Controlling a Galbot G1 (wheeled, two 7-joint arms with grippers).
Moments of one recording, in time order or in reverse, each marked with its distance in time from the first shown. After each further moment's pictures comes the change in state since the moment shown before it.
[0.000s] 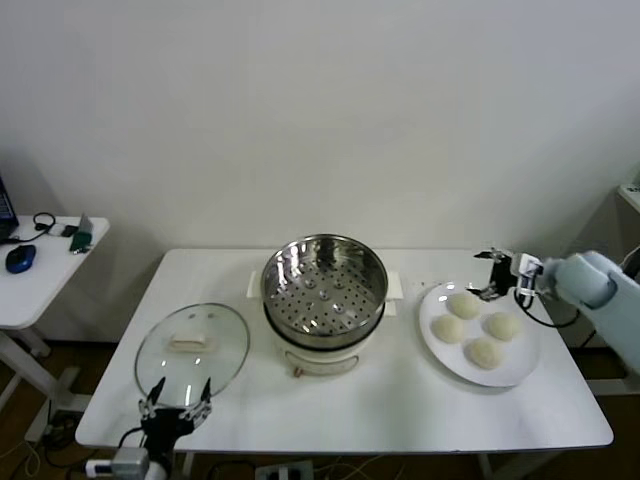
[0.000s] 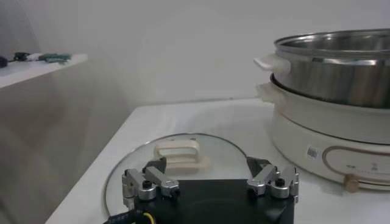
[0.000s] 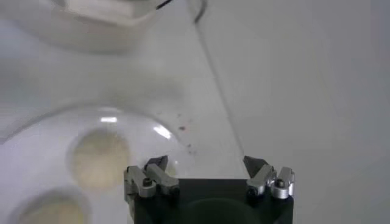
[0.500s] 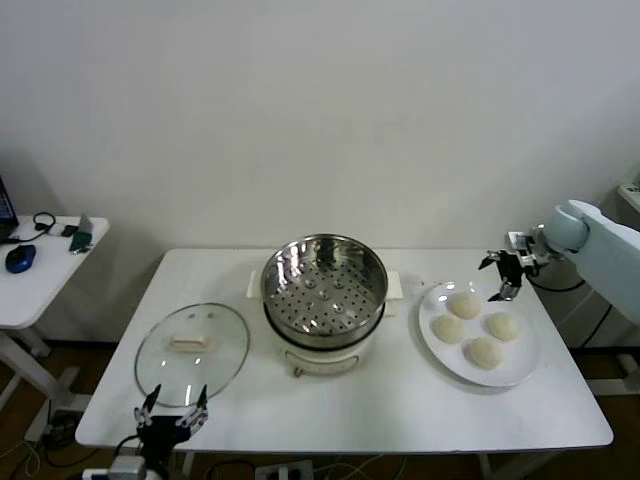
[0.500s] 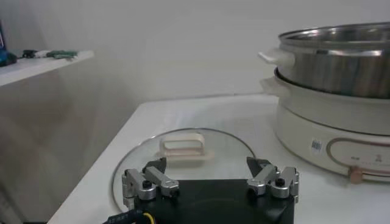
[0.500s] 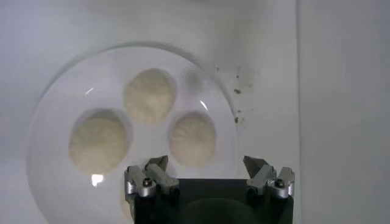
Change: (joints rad) left arm 0.022 -0.005 -0.013 0.009 0.003 -0.021 -0.004; right arm 0.177 0.217 -0.235 -0.333 -0.031 0.110 -0.213
